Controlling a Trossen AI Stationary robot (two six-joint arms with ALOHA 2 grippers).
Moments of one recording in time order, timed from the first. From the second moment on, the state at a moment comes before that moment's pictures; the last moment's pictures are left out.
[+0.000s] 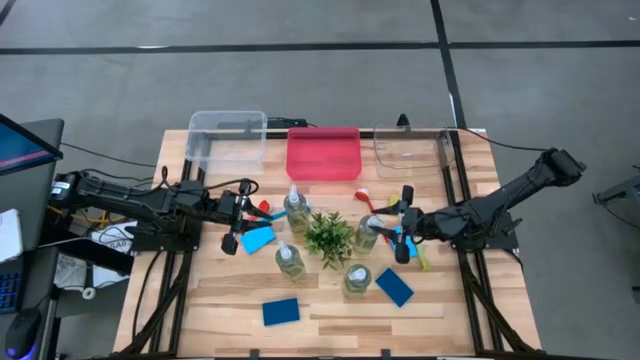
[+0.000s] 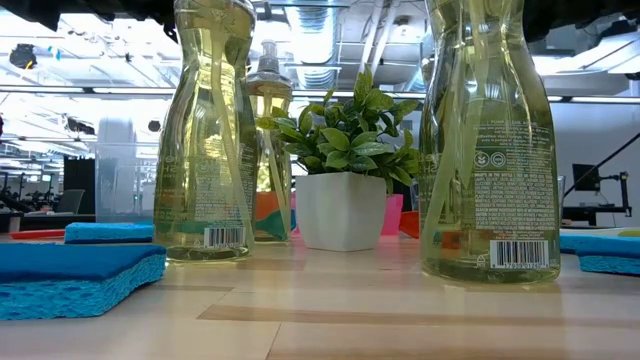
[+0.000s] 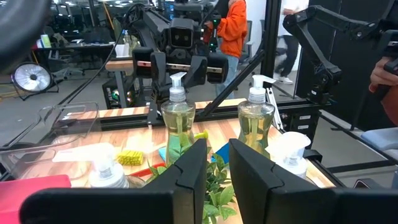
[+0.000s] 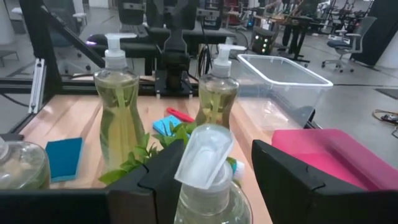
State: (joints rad) left arm -0.15 0.75 0.44 0.27 0.03 0.08; right arm 0.44 0.78 0.44 0.28 0.65 -0.01
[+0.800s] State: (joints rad) left arm -0.15 0.75 0.44 0.27 0.03 0.08; right arm 0.44 0.78 0.44 0.29 0.65 -0.01
